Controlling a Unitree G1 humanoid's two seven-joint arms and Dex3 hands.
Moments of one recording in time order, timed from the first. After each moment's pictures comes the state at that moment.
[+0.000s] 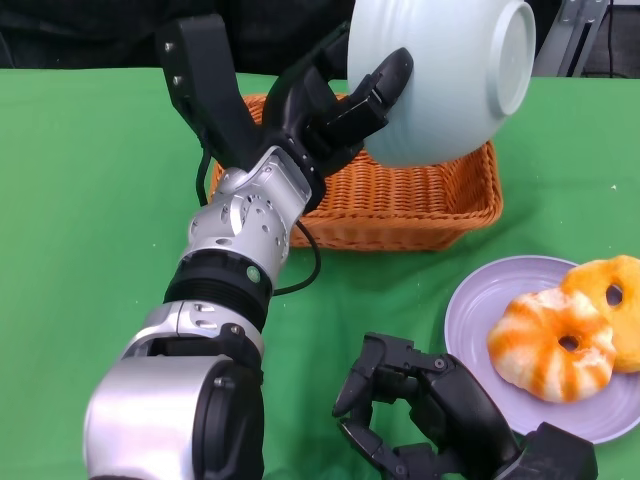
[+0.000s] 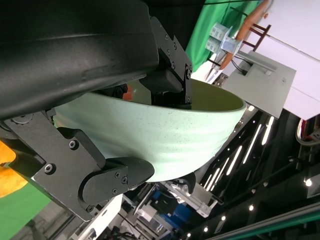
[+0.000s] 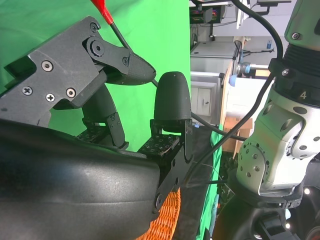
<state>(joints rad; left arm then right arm) -1.07 -0.23 0.34 1.04 -0.43 0.11 -0.29 -0.04 0.10 0.23 0.45 0.03 -0.67 0.38</state>
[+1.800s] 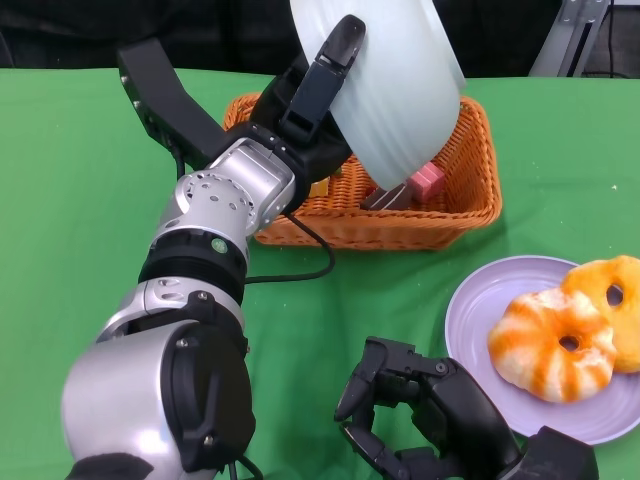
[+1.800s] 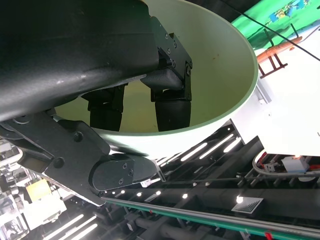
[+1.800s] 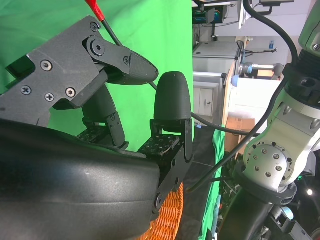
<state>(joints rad) -1.13 -0.19 0.58 1.11 -0.68 0.37 -0.19 -0.04 0.09 0.23 0.46 0.03 -0.68 0.38</state>
